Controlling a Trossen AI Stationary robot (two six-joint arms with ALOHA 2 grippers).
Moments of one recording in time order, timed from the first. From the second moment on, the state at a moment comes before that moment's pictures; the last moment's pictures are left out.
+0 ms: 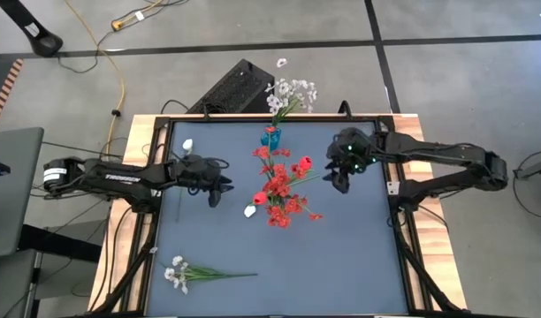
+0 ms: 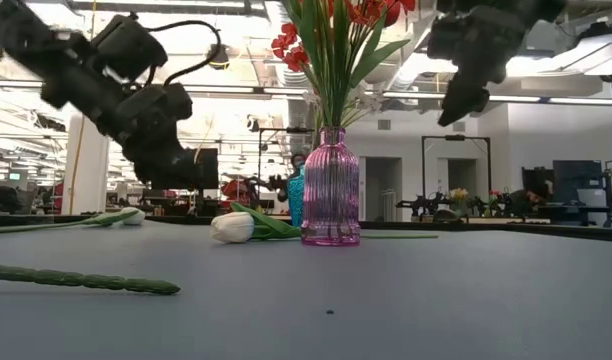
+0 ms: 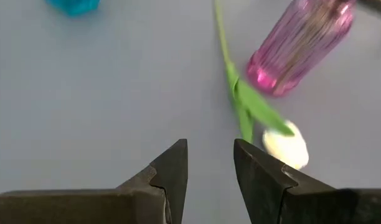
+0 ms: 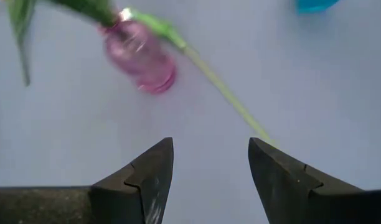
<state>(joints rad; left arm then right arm) 0.27 1.09 0.30 0.21 0.11 -0.28 -0.28 1.11 0.93 -0.72 -0.16 0.13</state>
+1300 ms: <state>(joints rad) 0.44 1.00 0.44 -0.85 -0.29 -0.75 0.24 1.12 0.93 -0.53 0.04 0.18</state>
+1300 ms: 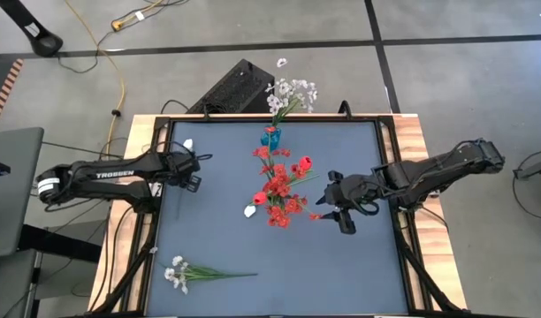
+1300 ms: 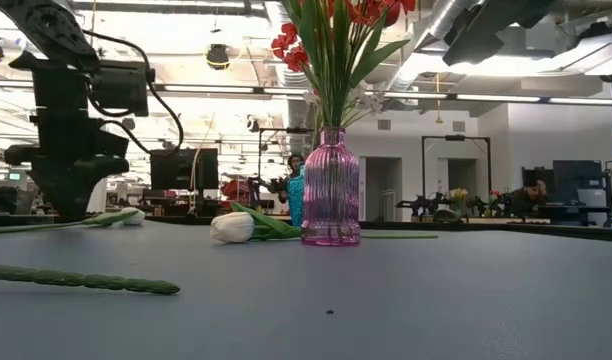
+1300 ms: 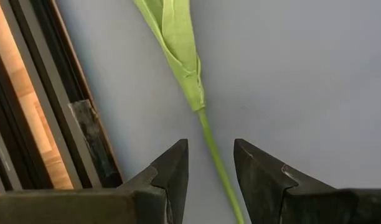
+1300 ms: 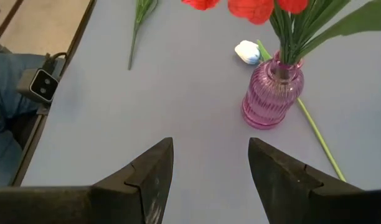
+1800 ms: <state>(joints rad) 0.44 1.17 0.44 -0.73 -0.29 -0.70 0.24 1.12 0.93 -0.52 0.06 0.18</state>
